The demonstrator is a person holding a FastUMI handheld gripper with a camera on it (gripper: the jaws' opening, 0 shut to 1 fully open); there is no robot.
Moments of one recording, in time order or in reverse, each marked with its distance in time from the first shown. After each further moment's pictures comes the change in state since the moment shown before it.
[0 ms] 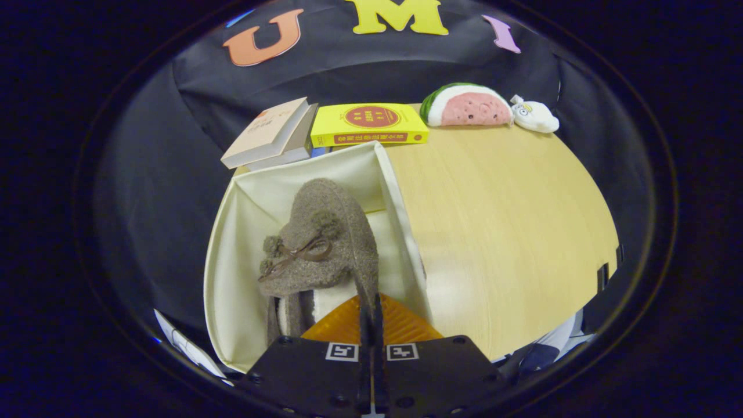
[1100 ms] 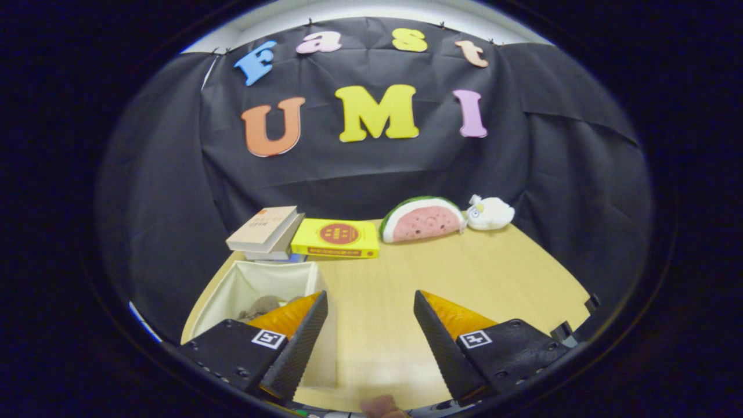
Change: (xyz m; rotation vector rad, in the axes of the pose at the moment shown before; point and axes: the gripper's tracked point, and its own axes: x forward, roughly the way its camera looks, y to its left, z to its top) arm -0.123 -0.151 0.082 -0.001 -0.637 -0.026
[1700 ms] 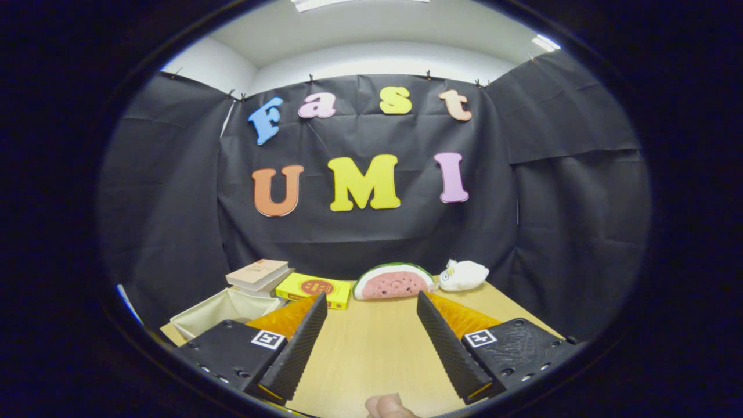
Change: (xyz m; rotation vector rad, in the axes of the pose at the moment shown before) arm -0.065 -0.120 0.046 -0.070 -0.375 0.133
